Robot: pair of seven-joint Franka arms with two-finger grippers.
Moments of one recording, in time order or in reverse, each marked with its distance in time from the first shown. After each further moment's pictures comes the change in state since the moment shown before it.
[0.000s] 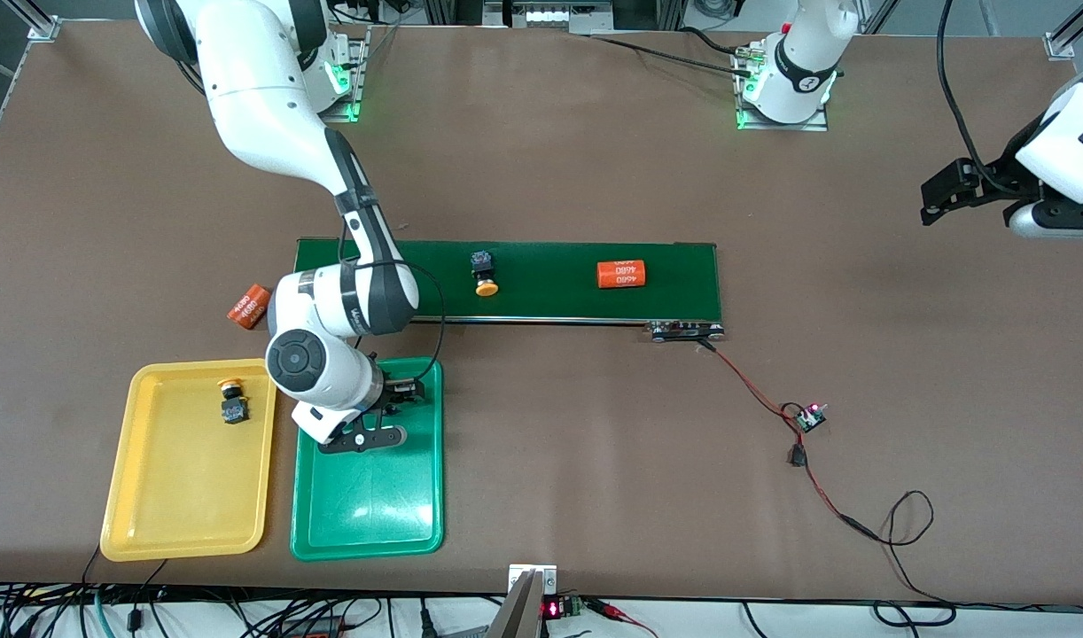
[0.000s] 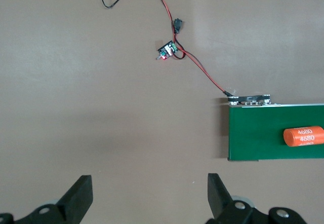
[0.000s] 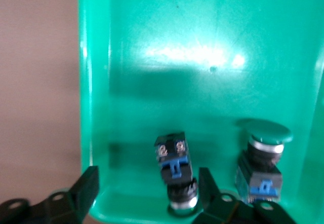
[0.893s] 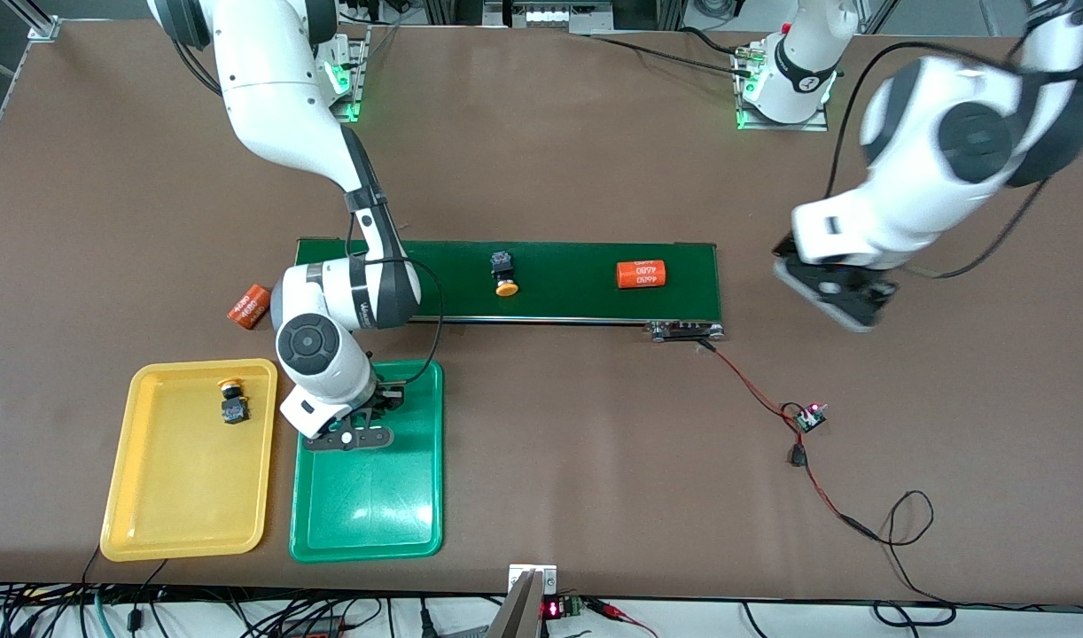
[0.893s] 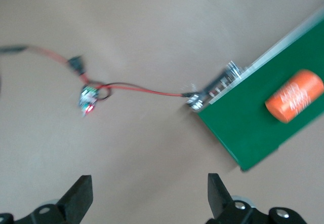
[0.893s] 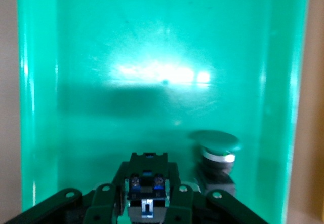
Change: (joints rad) left arm -0.021 0.084 -0.120 -0.272 -0.026 0.400 0.384; right arm 0.067 0.028 -0.088 -0.068 -0.061 0.139 0.037
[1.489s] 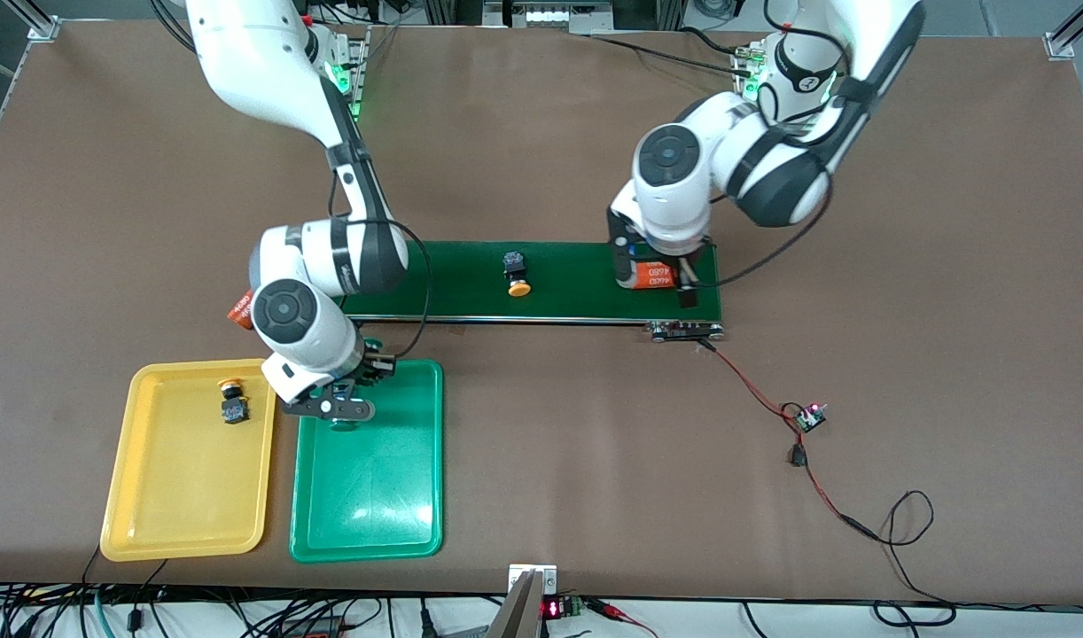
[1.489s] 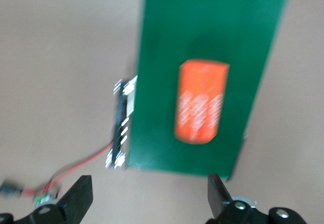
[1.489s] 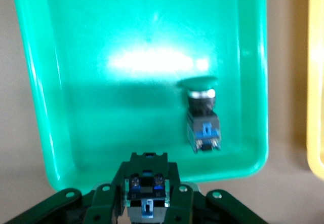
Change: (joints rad) left arm 0.045 0.244 -0.448 -0.011 0.409 0.004 0.213; right arm 0.082 -0.146 -0.067 -0.171 -0.001 -0.033 0.098
